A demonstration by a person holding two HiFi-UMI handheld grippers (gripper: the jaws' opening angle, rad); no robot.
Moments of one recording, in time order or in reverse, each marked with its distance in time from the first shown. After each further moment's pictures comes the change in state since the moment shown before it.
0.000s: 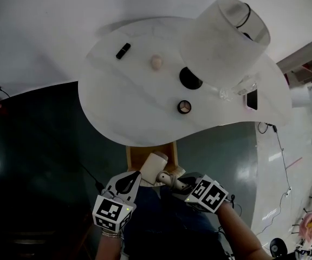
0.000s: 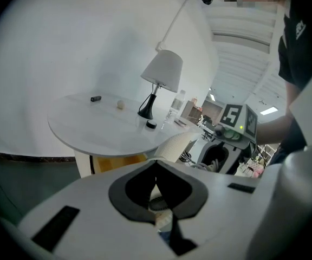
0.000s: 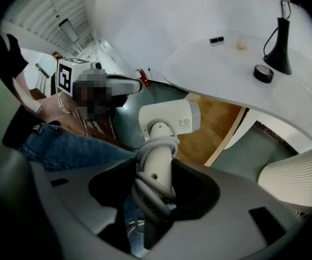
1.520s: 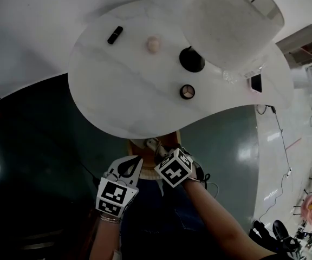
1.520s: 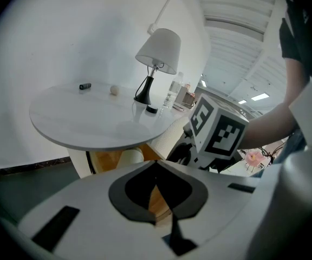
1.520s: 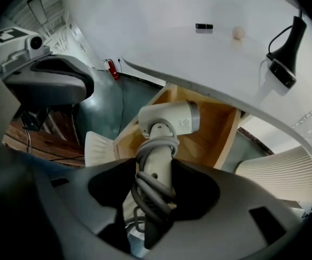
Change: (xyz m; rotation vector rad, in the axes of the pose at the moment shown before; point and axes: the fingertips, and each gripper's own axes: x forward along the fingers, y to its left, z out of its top) left arm 0.036 0.032 -0.026 0.116 0.132 -0.084; right arm 0.095 -0.076 0.059 0.096 0.048 -0.319
